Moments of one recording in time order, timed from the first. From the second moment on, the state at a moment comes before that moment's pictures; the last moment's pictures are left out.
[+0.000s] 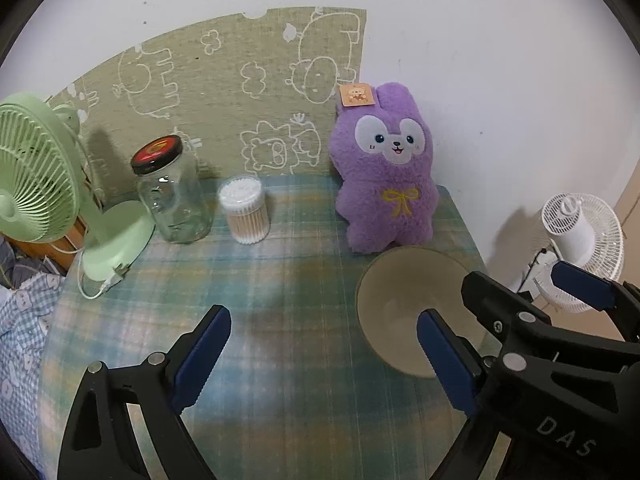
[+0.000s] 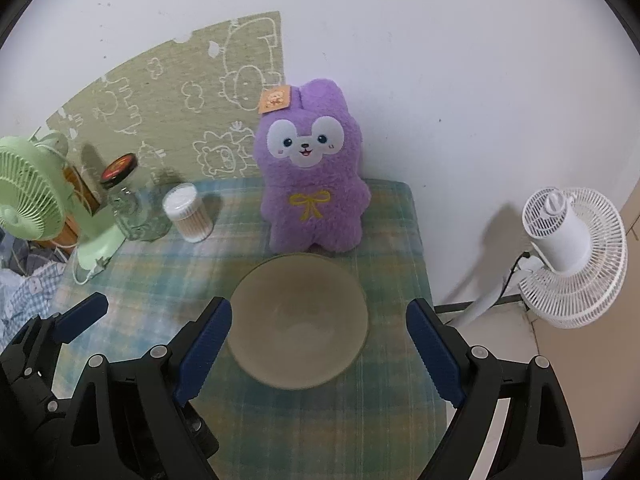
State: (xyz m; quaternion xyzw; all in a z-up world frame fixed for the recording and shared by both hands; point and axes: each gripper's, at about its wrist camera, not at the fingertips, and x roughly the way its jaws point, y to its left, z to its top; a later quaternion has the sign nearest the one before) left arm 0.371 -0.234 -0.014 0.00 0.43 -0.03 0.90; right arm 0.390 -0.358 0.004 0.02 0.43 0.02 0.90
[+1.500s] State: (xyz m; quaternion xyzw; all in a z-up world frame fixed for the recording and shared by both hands) left arm 0.426 -0.269 -0.088 0.03 0.50 -0.06 0.87; right arm 0.440 -0.389 -0.091 0.06 0.51 0.00 0.86
